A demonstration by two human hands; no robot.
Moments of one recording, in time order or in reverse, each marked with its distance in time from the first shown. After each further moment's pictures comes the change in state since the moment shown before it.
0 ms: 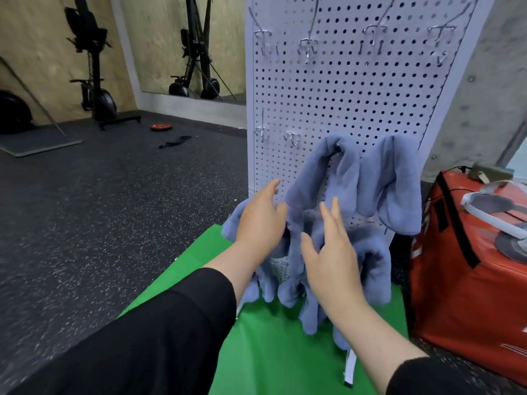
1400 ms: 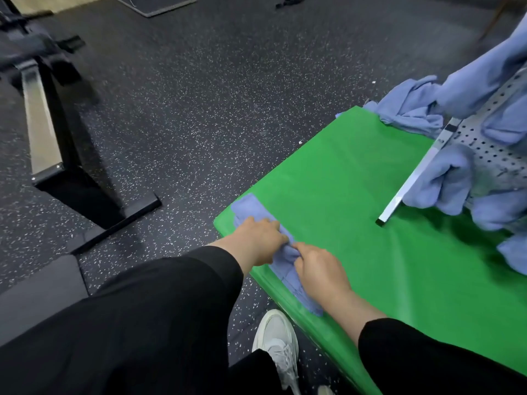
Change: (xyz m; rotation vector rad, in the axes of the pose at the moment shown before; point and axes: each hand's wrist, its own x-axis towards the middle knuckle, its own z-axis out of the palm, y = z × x) left_hand -0.199 -0.392 -0.148 1.071 -0.948 -0.155; right_hand -0.223 0.011 0.369 -0.322 -0.938 -0.159
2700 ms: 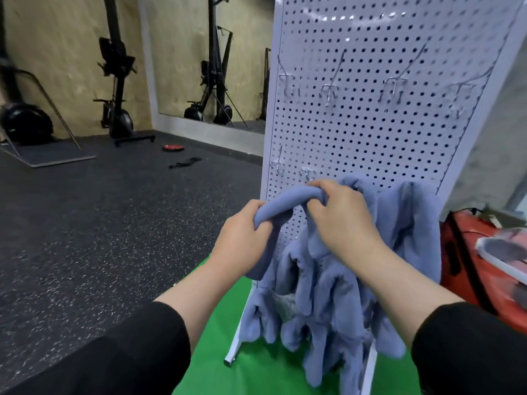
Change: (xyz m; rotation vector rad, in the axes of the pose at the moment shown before) left_hand -0.032 0.192 -0.399 -1.063 1.056 0.154; right_hand -0.135 0.080 -0.498 0.102 0.902 0.042
